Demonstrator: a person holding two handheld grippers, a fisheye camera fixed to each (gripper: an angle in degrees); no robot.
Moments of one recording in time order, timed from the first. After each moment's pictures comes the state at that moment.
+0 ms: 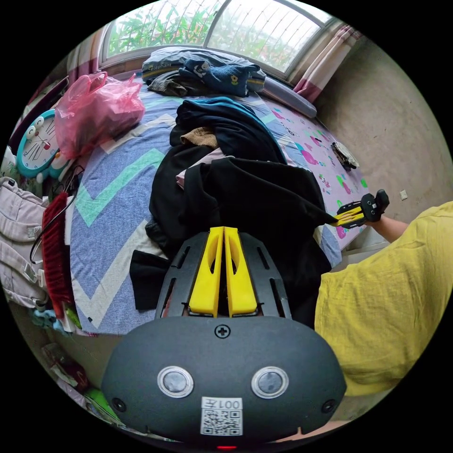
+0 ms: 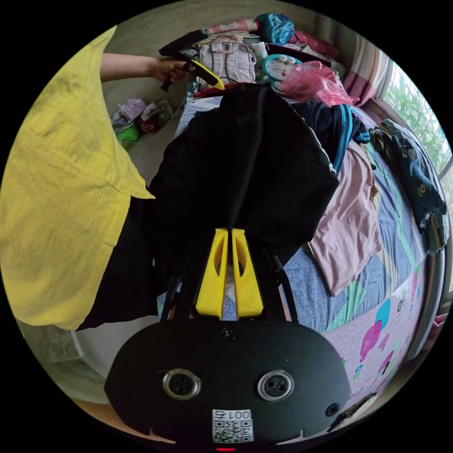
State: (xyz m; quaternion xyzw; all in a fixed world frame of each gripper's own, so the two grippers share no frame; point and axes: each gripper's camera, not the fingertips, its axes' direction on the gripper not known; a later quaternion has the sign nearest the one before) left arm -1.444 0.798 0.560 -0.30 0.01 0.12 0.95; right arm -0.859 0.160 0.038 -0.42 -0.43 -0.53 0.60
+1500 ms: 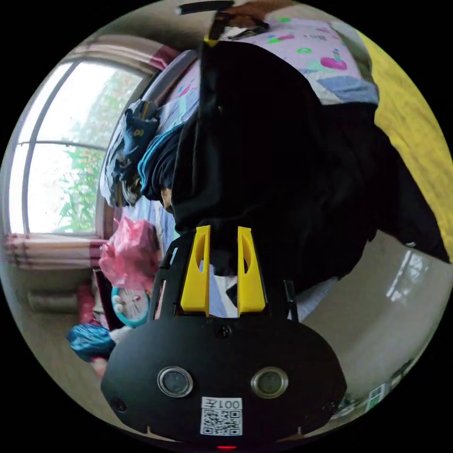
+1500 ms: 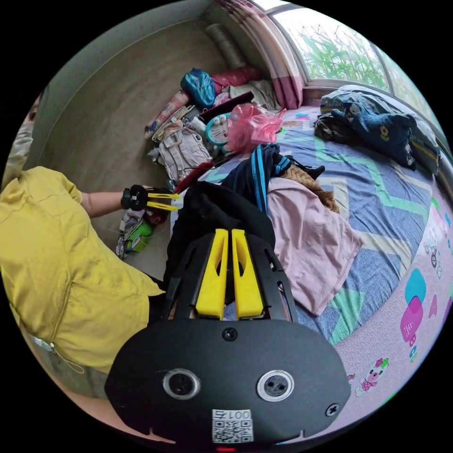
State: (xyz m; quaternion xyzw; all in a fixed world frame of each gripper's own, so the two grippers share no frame) left arm -1.135 0.866 0.449 -0.25 -0.17 0.65 0.70; right arm -0.747 0.012 0.127 -0.43 -0.49 -0.26 0.71
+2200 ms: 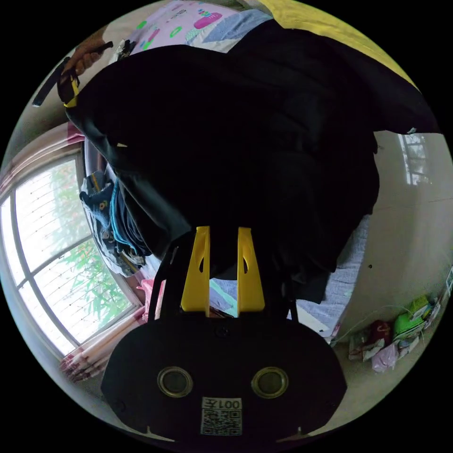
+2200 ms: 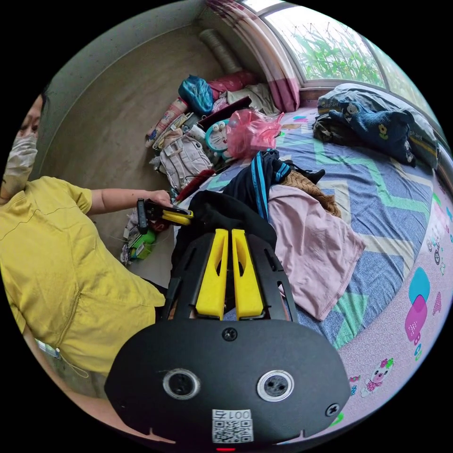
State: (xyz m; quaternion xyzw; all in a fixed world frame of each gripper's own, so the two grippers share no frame) left arm -1.124 0.901 0.414 -0.28 -0.13 0.82 0.48; right arm -0.684 0.006 0.083 -0.42 -0.50 -0.24 0.72
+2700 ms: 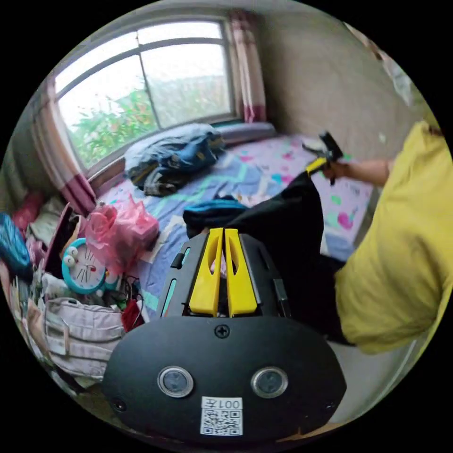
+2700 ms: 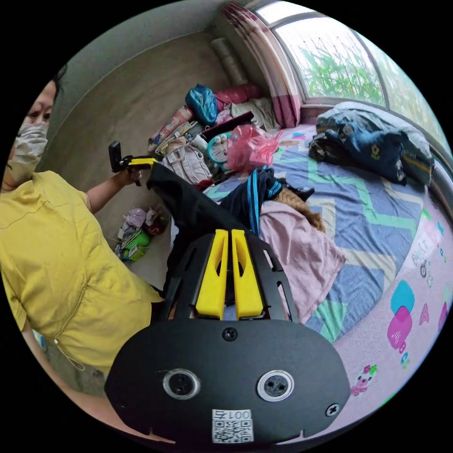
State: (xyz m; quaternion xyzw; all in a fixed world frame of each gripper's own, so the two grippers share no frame) left arm -1.254 0.675 0.158 -0.12 0.00 0.34 0.93; right arm -0.616 -0.034 0.028 -0.35 -0.51 -0.27 0.74
